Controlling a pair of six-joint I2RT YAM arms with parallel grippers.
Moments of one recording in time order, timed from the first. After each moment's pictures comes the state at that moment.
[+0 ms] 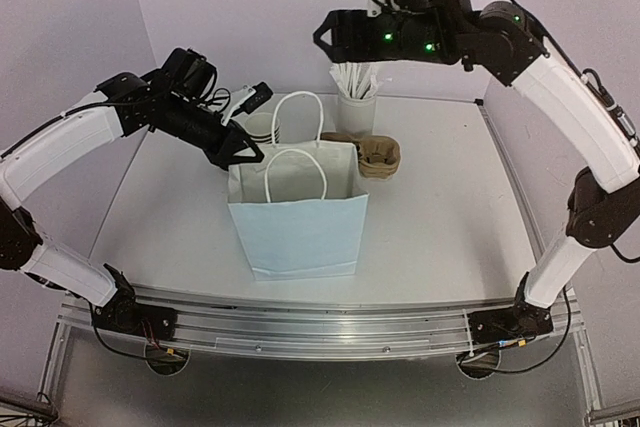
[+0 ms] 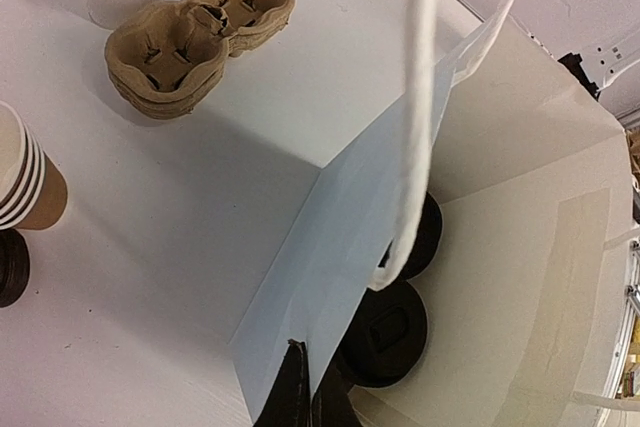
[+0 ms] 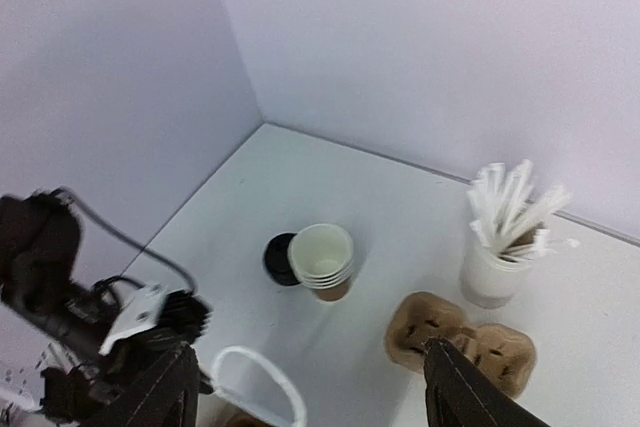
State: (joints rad) left arm -0.72 1.38 1.32 -0.81 0.44 0.06; right arm 1.03 1.72 2.15 -0.83 0.36 0.36
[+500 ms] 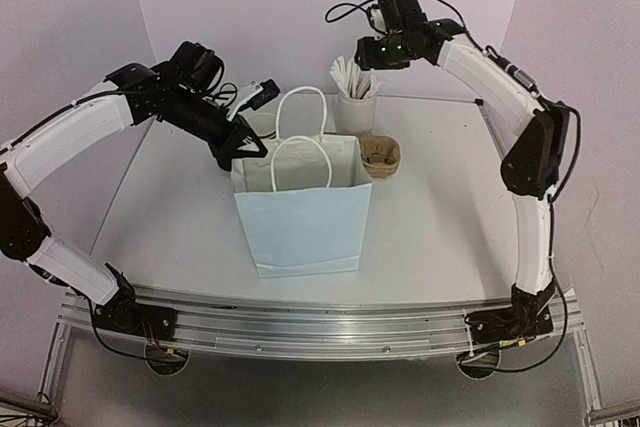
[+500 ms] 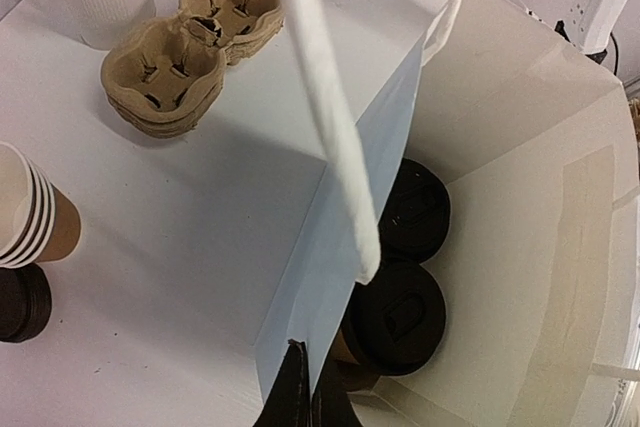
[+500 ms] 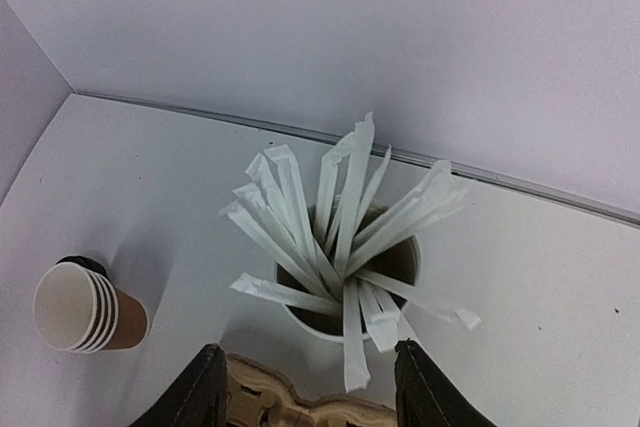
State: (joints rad) left arm -0.71 1.45 1.40 -0.85 0.46 0.17; right arm 0.59 2.12 2.27 -0.78 0.17 0.23
